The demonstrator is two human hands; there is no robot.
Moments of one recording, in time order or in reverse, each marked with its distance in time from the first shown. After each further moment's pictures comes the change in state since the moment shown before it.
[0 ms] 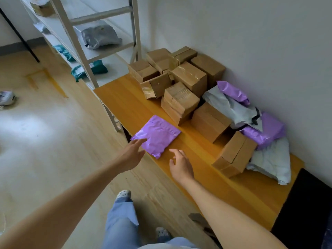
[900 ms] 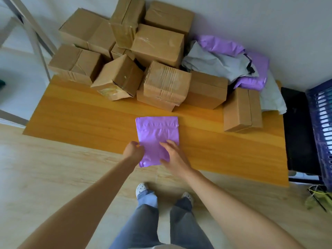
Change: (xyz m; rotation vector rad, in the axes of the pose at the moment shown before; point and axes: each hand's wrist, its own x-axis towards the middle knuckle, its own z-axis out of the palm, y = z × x) left_hand 0.188 -0.076 -0.005 -0.213 -0.417 -0.348; right_hand 0.096 -0.063 0.097 0.060 0.053 0.444
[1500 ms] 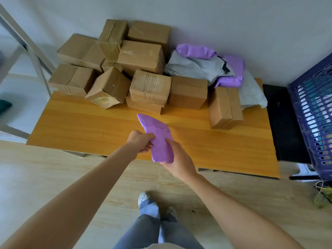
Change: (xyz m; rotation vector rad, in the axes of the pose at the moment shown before) left_hand -0.072 0.073 0.001 -0.163 -0.142 0.073; right_hand -0.049 0.021 -0.020 0.139 0.305 -0.056
